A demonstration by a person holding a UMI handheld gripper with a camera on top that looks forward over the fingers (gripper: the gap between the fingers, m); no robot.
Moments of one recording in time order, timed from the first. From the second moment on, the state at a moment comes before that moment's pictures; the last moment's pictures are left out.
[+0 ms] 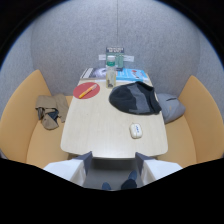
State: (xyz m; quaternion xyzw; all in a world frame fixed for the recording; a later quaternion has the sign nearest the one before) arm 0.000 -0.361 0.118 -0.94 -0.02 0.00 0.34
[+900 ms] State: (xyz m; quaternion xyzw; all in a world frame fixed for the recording) arm 0.081 -0.312 0.056 -0.94 -0.02 -0.04 0.34
